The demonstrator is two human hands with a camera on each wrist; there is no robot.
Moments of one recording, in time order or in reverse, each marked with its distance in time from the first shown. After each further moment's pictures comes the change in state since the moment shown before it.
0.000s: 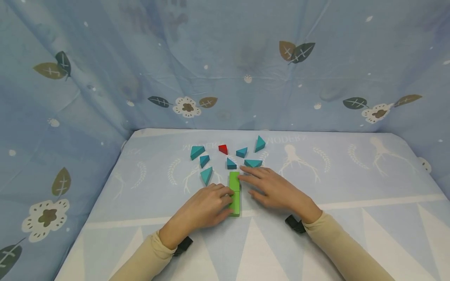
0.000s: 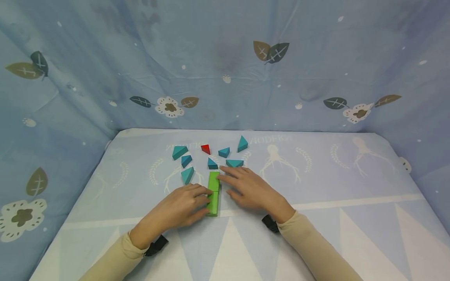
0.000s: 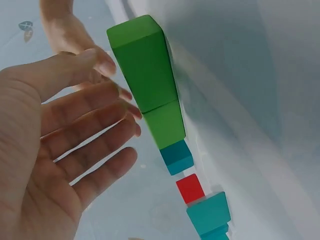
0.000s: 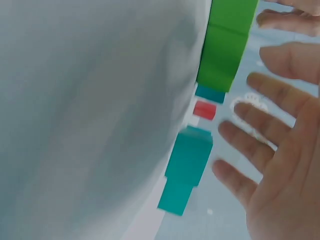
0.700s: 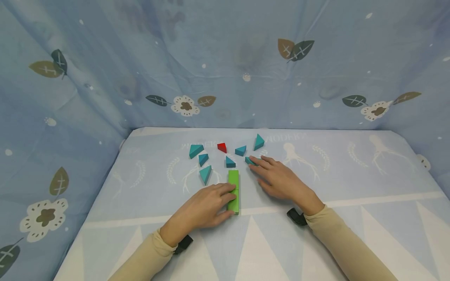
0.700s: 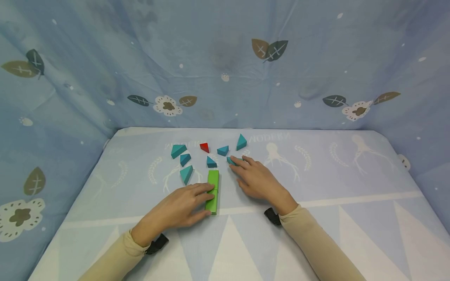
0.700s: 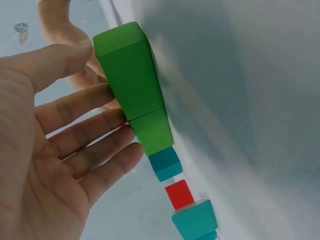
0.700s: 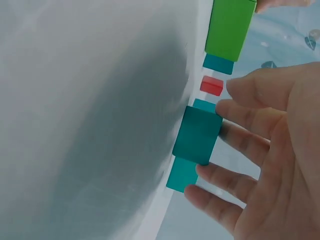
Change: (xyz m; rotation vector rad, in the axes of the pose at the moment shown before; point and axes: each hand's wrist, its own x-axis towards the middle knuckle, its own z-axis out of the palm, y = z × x) left_hand -0.001 -0.002 0.007 -0.070 -0.034 -0.021; right_hand -0.003 0.021 -0.005 -0.107 0.005 0.149
